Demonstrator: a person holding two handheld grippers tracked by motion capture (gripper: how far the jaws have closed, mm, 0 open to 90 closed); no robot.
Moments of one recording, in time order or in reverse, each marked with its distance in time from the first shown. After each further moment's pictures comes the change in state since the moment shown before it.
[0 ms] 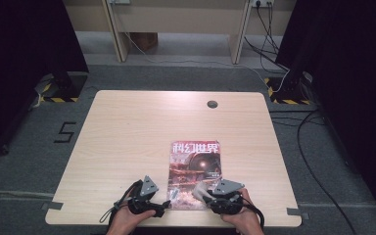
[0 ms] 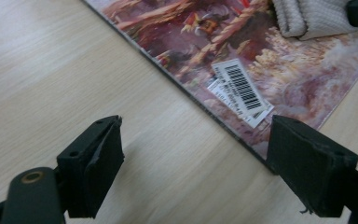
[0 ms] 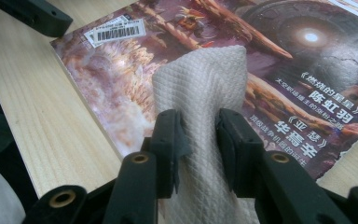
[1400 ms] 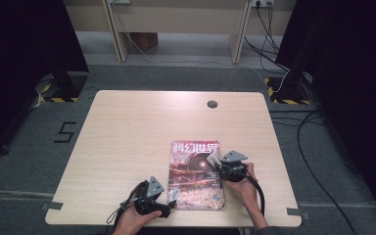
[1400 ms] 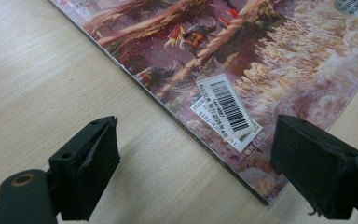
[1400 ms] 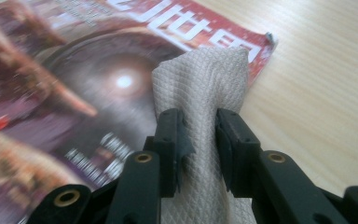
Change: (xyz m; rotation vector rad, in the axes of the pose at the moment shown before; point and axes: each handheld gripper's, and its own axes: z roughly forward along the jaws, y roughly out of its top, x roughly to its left) left arm -0.008 0.003 0.011 -0.020 -0.002 0.000; right arm -0.081 0.027 0.028 -0.006 -0.285 0.102
